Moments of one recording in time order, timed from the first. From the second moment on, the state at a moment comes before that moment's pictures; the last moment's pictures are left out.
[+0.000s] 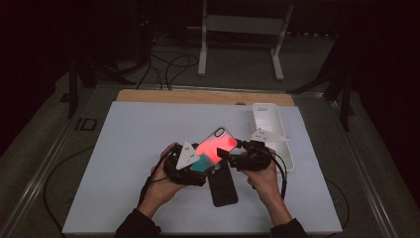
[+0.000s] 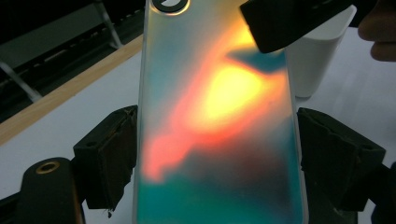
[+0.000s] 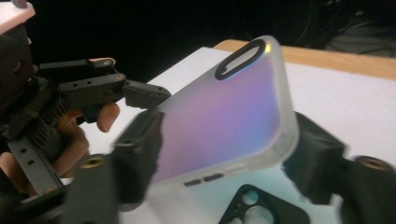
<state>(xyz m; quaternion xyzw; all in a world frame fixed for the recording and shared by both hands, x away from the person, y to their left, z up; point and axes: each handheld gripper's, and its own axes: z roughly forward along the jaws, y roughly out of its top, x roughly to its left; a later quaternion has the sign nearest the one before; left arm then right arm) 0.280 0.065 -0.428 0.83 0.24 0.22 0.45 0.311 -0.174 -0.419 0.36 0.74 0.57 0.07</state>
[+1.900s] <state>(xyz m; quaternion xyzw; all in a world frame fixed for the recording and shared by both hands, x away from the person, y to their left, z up) 0.291 0.104 -0.442 0.82 0.28 0.09 0.49 0.304 -0.167 -0.407 0.32 0.76 0.57 0.03</state>
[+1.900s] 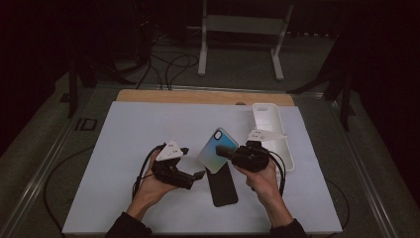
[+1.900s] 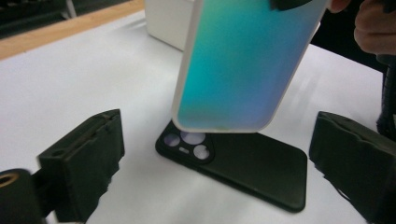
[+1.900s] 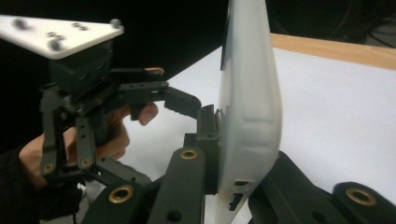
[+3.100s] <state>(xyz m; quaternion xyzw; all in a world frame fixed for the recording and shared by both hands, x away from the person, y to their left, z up) 0.277 0.089 -0.450 0.84 0.18 0.01 0.50 0.280 -0.158 -0.410 0.17 0.80 0.57 0.00</state>
